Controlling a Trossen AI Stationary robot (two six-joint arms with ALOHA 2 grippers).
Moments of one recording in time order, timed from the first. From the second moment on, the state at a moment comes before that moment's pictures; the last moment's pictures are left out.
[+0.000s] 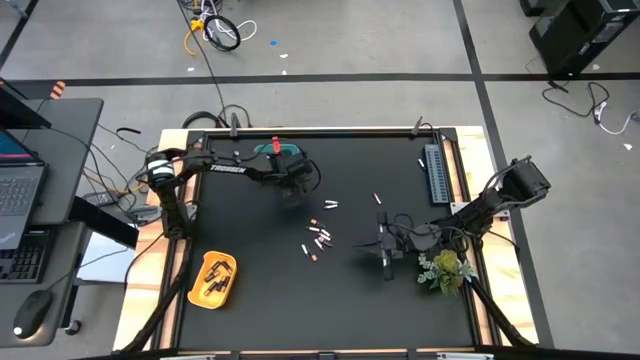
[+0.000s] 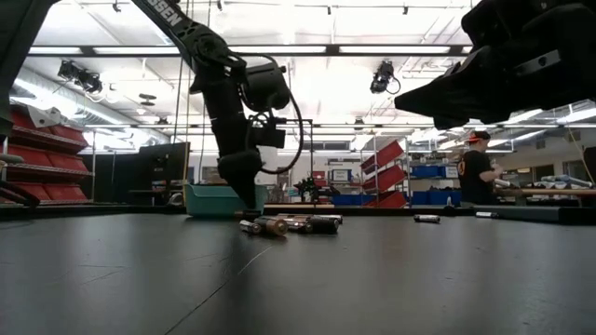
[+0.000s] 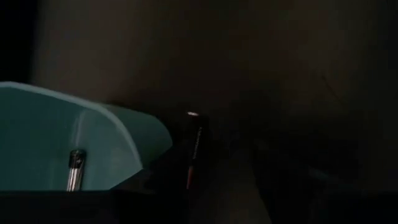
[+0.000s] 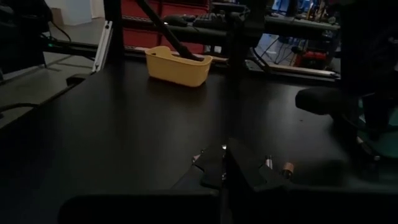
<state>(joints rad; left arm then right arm) 0.33 1.80 1.12 -0.49 -0.23 0.18 0.40 1.54 0.29 1.08 0.36 -0.03</state>
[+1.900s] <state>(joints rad) 0.36 2.07 1.50 -0.95 -0.07 0.30 0.40 1.54 0.29 1.06 0.36 -0.03</state>
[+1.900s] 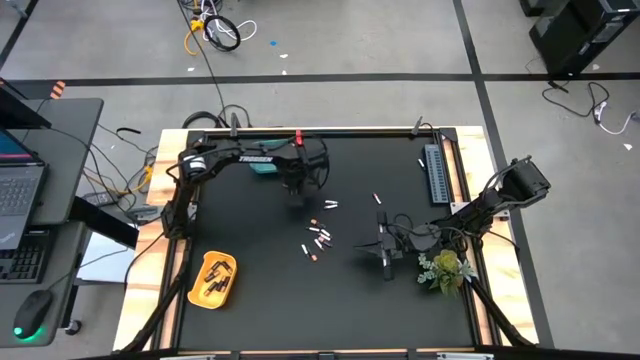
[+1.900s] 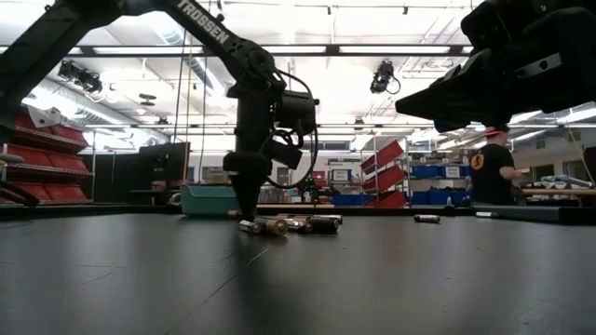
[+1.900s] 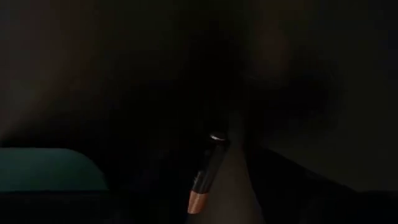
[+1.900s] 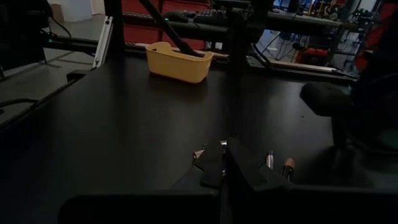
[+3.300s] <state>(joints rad) 0.25 2.06 1.56 -1.17 -0.31 0.29 0.40 1.54 0.29 1.06 0.36 -0.02</state>
